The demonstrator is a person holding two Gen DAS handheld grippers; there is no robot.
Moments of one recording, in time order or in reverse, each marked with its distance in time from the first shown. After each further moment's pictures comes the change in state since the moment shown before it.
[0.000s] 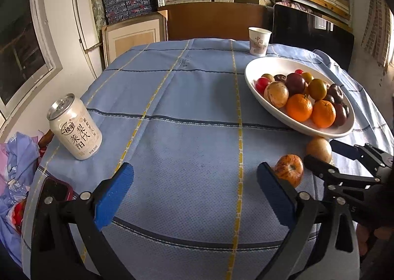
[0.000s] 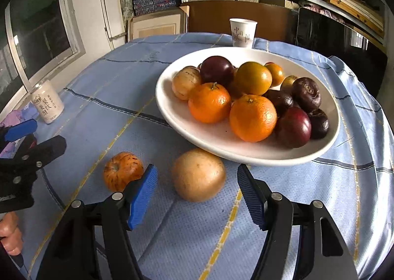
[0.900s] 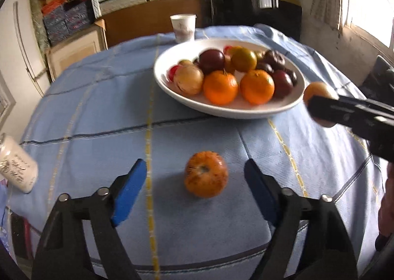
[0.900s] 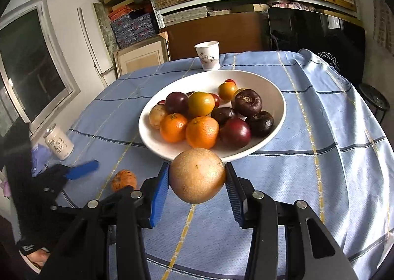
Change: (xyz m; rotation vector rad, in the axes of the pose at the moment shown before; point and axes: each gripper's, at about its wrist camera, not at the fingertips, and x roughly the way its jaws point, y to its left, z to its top) left arm 0.030 -0.088 -0.004 0.239 0.024 -0.230; right arm -0.069 -0.057 -0.008 0.191 -0.119 0.033
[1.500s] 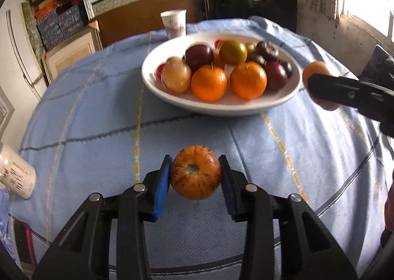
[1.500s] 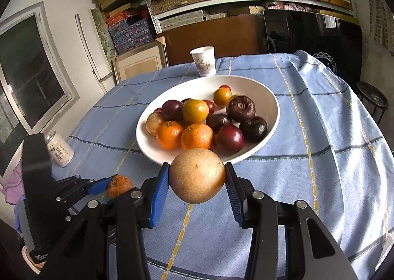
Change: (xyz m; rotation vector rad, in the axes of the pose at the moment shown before) left arm 0.000 -0.016 0.005 0.051 -0.001 0.012; right arm -0.007 -0.007 0.005 0.016 -0.027 -0.001
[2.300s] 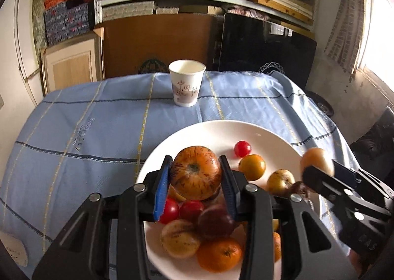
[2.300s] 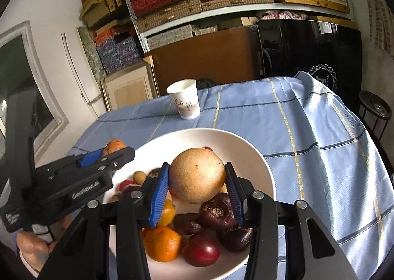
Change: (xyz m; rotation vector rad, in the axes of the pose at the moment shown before) left arm 0.076 0.045 0.169 -0.195 -0.085 -0.057; right arm 0.074 -0.044 0.104 0.047 -0.067 -0.018
